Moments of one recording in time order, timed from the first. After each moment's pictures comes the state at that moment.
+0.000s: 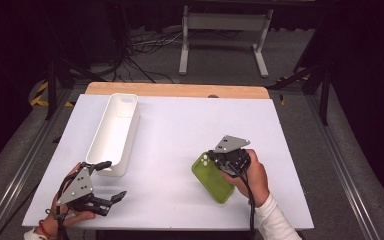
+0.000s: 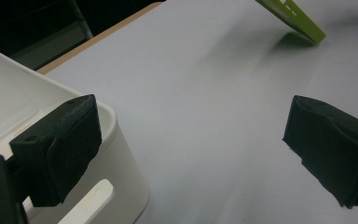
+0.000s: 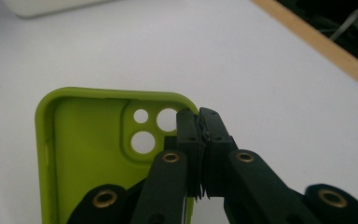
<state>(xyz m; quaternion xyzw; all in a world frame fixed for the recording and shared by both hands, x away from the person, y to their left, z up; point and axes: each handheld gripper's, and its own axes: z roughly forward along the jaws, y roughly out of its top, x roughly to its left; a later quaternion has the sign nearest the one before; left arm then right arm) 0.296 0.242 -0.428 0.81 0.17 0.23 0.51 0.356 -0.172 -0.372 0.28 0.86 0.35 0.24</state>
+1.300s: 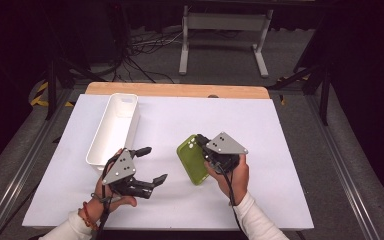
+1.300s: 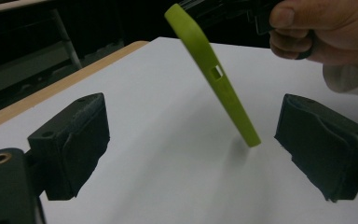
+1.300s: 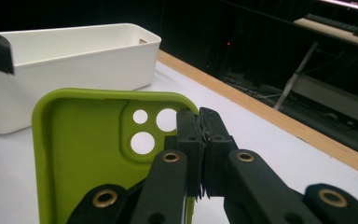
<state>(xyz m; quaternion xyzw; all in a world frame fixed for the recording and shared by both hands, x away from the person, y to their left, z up) 0.322 0.133 -0.396 0.78 0.19 0.20 0.56 0.350 -0.137 -0.368 0.30 0.75 0.47 0.34</state>
